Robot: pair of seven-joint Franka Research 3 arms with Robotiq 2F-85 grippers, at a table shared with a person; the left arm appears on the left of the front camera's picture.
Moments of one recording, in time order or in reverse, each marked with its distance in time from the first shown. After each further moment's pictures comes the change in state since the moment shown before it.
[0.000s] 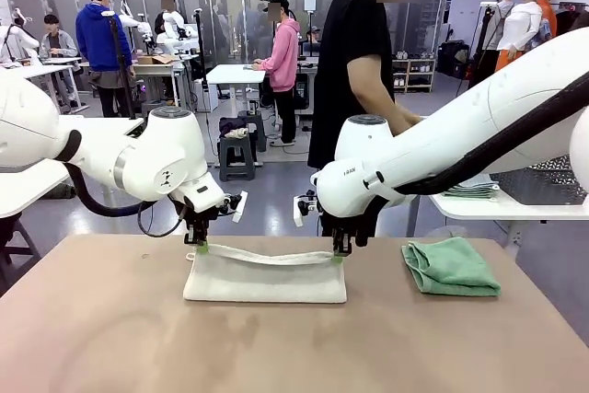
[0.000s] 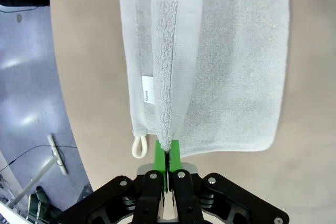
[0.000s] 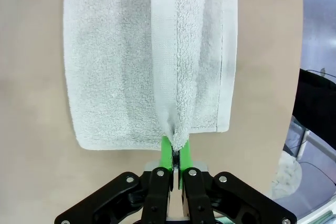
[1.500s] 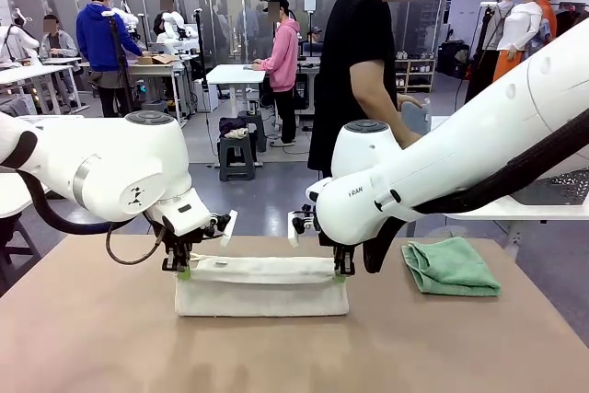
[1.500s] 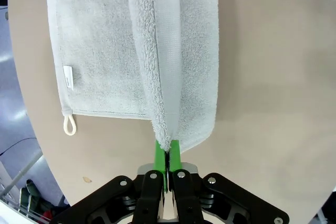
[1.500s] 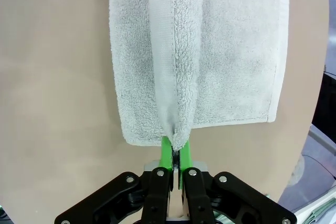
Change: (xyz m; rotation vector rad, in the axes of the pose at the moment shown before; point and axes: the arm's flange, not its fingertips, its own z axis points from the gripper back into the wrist) left arm 0.001 -0.104 0.041 -0.035 0.027 0.013; right arm 0.013 0.087 0.028 -0.019 0.038 0.018
